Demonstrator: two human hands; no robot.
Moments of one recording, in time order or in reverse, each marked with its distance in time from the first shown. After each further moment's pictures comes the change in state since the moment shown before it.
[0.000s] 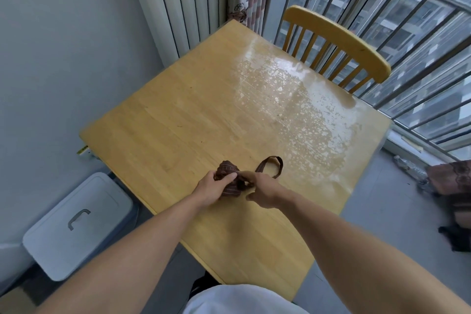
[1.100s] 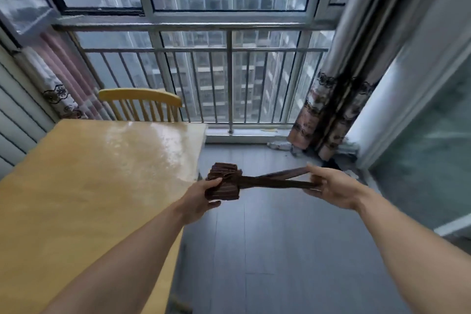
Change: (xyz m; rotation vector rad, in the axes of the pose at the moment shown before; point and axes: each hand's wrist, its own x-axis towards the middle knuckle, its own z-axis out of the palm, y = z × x) left_hand -0.229 0.110 0.337 -0.081 -0.670 0.289; right_hand -0.538 0.322 0.019 1.610 0.770 0.161
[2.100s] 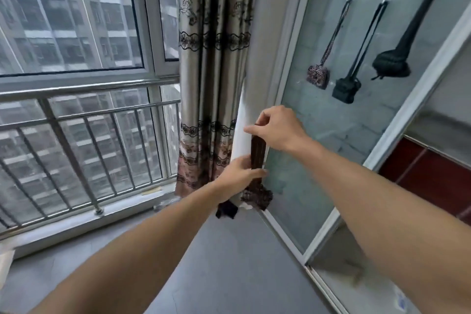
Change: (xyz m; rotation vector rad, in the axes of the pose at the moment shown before) left_hand 0.186 0.159 0.523 0.618 -0.616 0.484; right_hand -0.060 -0.286 -0.239 -1.093 1.065 -0.586
